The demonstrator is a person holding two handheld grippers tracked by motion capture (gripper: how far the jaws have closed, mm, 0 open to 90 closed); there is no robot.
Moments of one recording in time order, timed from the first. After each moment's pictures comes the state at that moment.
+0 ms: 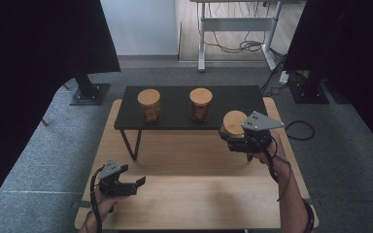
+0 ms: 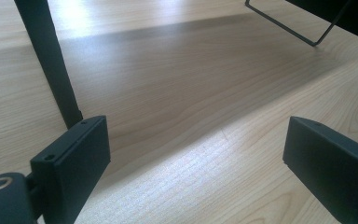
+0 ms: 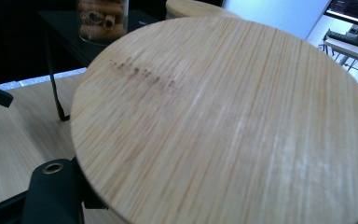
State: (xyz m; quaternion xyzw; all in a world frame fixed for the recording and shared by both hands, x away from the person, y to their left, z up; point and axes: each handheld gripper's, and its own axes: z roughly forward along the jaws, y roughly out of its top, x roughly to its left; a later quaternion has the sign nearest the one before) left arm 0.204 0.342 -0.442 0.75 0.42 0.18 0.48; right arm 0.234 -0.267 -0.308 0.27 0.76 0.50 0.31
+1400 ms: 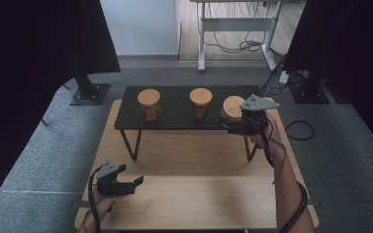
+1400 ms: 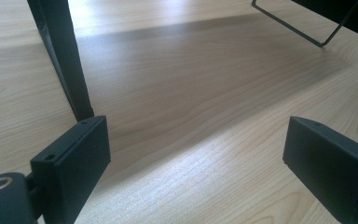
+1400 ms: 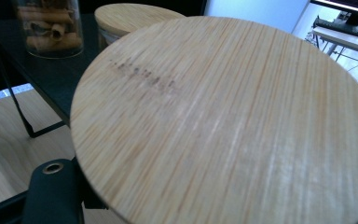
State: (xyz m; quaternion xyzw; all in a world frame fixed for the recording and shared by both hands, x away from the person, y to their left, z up) left arm 0.204 0.346 -0.442 0.75 0.43 0.18 0.48; right arm 0.279 -0.261 -0.299 0.30 0.75 0.49 0.31
